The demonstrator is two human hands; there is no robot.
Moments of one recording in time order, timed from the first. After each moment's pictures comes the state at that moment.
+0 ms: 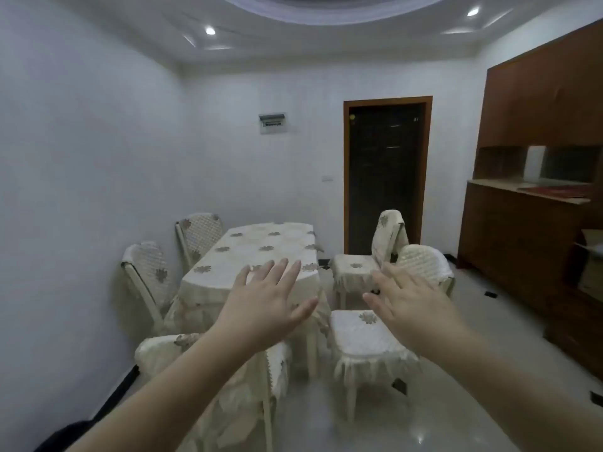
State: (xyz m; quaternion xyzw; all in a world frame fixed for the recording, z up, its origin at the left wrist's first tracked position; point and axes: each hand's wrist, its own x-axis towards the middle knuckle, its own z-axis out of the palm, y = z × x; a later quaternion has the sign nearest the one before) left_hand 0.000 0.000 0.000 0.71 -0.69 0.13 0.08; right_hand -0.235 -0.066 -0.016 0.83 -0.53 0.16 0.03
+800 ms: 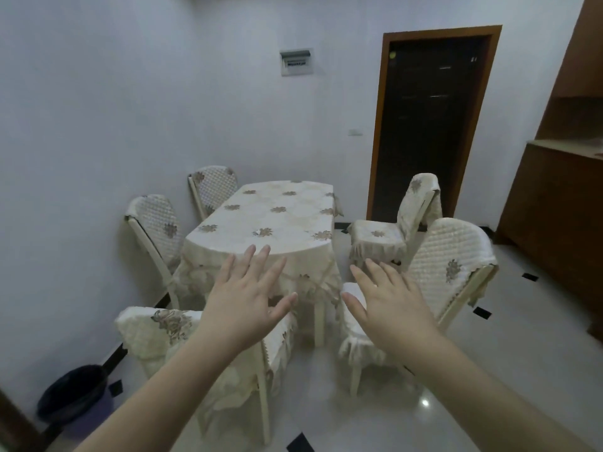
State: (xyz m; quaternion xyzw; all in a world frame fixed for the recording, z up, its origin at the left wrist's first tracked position) left_hand 0.035 -0.153 -0.085 0.75 -0.64 0.19 0.07; right_hand -0.186 -0.237 -0.087 0.87 -0.48 0.12 0.04
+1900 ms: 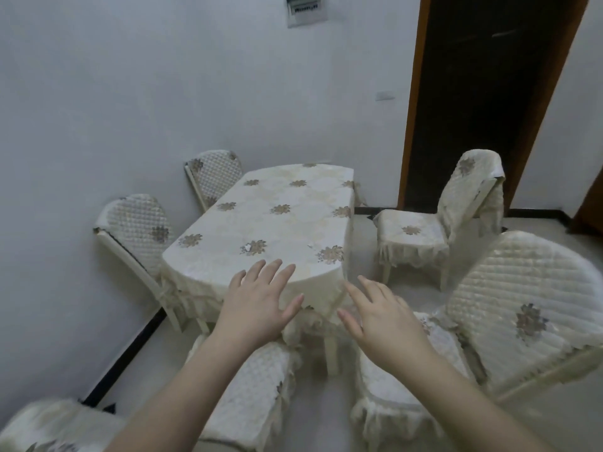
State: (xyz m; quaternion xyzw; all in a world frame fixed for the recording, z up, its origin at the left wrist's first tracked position) left_hand 0.109 -0.572 -0.133 0.78 -0.60 0.15 0.04; right_hand -0.098 -0.651 -0.150 0.90 -0.41 0.12 -0.04
